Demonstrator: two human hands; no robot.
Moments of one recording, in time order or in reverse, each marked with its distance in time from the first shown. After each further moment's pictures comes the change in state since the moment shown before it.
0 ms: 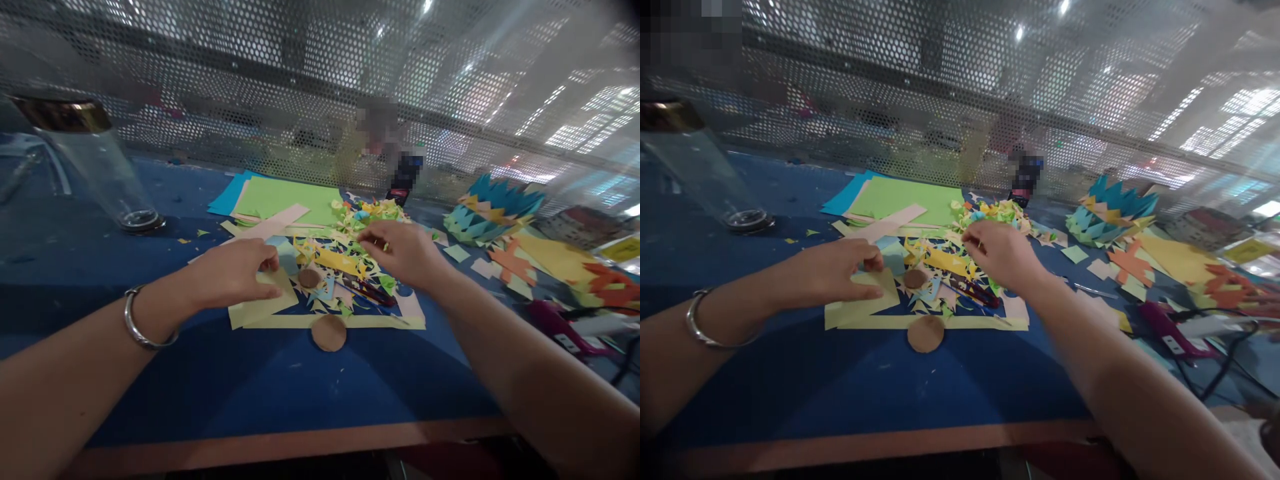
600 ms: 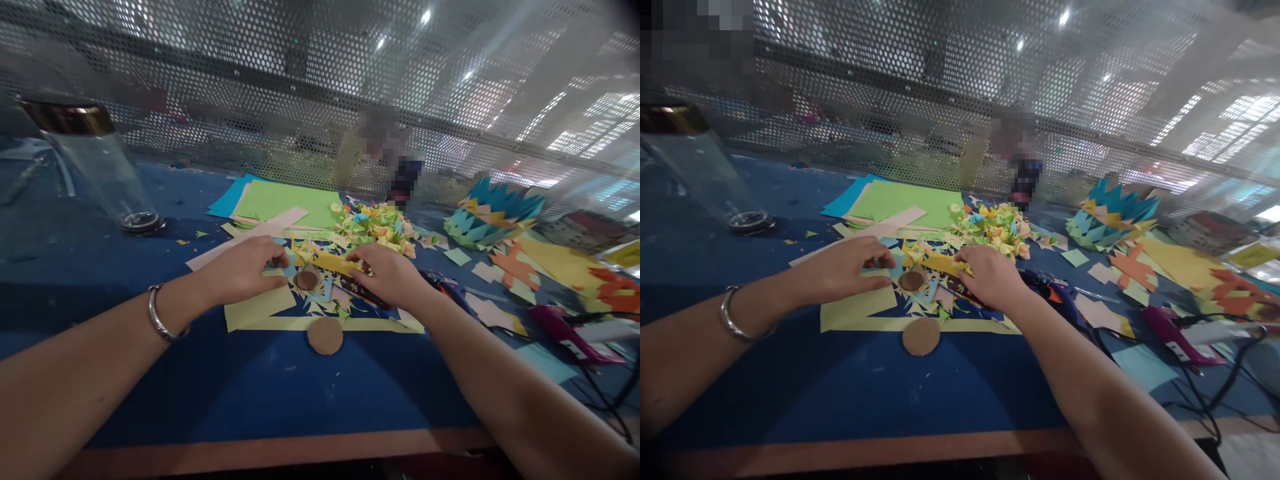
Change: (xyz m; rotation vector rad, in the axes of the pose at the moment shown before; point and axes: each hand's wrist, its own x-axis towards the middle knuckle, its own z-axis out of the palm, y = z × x) left_hand 0.018 -0.008 0.018 -0.057 0.073 0.129; right_hand -0.017 -0.005 0.030 -0.015 -0.197 0.088
